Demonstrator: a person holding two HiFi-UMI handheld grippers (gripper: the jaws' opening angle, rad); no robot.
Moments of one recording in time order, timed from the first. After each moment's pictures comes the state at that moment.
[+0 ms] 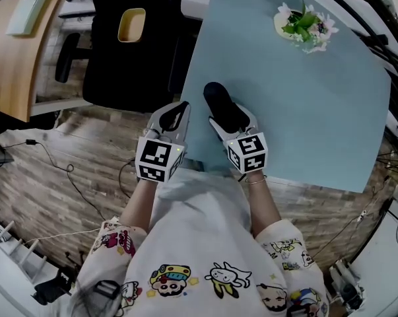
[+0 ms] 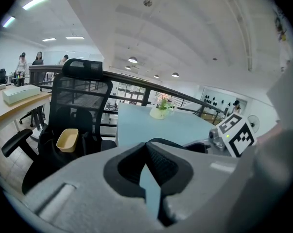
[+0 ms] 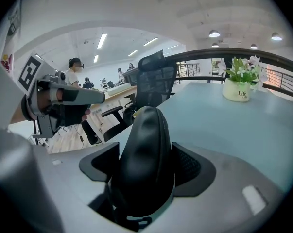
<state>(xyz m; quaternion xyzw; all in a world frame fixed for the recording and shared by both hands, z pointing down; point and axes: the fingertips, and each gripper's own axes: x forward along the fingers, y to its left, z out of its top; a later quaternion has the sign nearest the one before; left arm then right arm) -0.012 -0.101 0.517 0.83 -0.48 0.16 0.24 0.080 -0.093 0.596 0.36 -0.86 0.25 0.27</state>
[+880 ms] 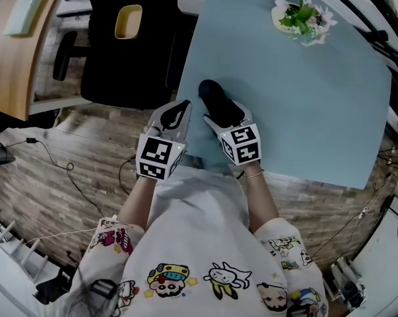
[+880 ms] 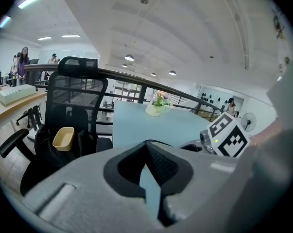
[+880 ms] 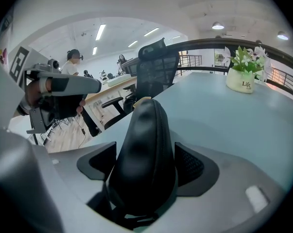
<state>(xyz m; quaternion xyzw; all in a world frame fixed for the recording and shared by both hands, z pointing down) 0.005 -0.093 0.527 0.84 -0.46 0.17 0.24 0.082 -0.084 0.626 0.34 -0.84 0.27 0.32</state>
